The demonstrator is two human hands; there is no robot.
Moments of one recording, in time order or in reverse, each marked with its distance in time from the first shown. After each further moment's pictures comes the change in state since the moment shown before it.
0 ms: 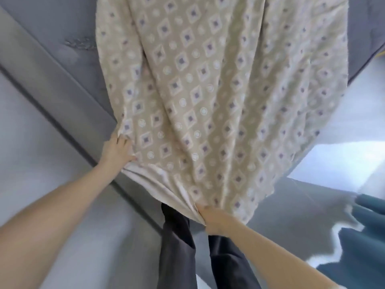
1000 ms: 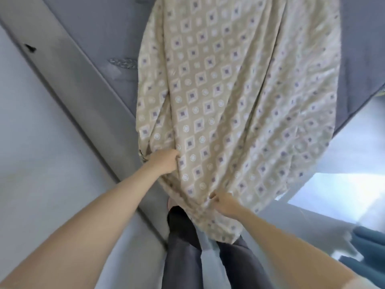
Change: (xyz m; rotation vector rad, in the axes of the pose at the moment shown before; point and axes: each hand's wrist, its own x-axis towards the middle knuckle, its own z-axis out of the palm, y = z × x) left_hand -0.031 0.003 -0.052 -1.237 0.097 -0.239; right_hand -0.007 -0.041 -0.060 0.421 0.246 0.251
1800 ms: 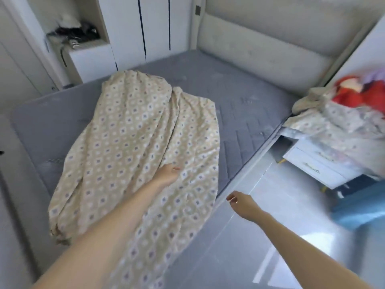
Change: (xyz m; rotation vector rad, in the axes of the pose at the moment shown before) left_hand -0.029 0.460 -0.105 -0.655 0.302 0.064; right_hand -0.231 0.262 -0.390 0.054 0.570 -0.147
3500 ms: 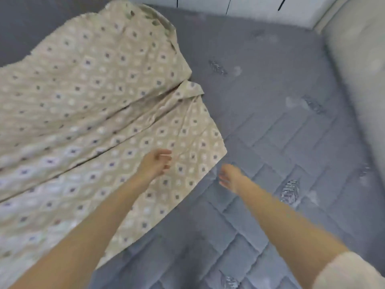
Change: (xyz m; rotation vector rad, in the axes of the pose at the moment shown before) left_hand 0.607 0.317 0.052 -0.872 0.607 -0.487; right_hand 0.828 -0.119 -0.327 0.388 -0.443 0.301
